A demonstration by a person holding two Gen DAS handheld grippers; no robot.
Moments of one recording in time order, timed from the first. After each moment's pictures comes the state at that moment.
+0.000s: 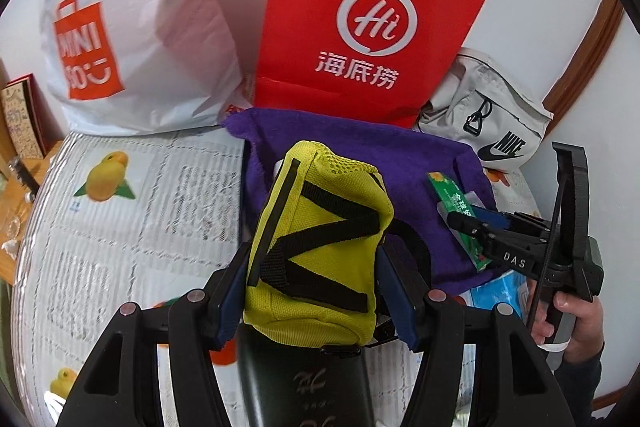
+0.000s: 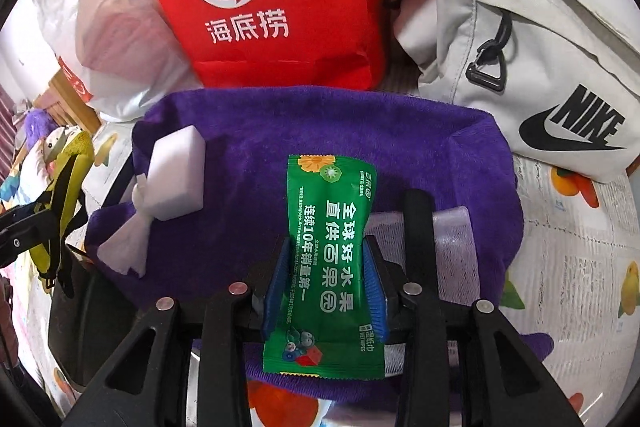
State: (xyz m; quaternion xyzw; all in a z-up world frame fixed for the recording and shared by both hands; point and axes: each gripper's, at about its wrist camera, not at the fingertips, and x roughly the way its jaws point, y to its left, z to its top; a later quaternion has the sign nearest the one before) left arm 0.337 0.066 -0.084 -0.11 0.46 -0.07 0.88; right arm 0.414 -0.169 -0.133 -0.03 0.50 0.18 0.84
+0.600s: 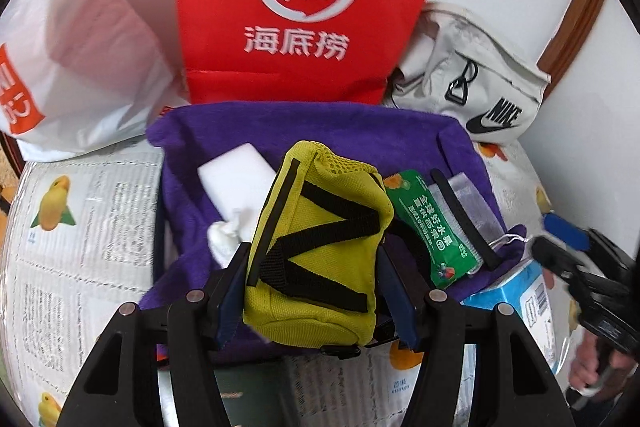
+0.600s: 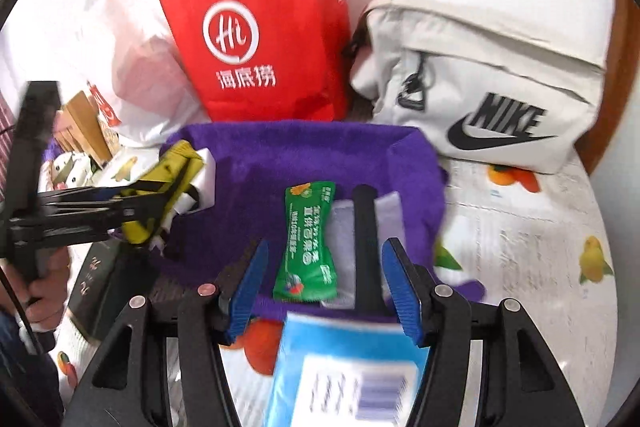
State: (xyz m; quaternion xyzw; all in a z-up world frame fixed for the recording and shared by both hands) left arm 0.370 0.004 -0.104 -0.06 0.49 -0.10 0.87; right arm 0.337 -0.235 -0.080 0.00 0.41 0.15 0.90
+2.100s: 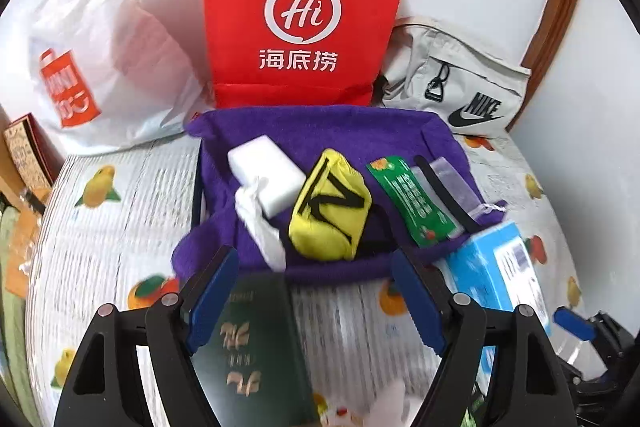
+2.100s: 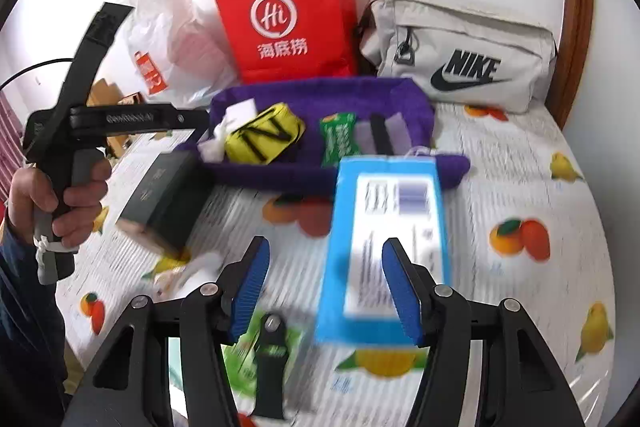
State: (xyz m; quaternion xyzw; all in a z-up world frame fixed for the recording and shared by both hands) left arm 0.293 0.011 -0.067 -0.05 0.46 -0.08 0.89; right arm 0.193 -0.227 -0.078 0.01 0.43 0.16 0.89
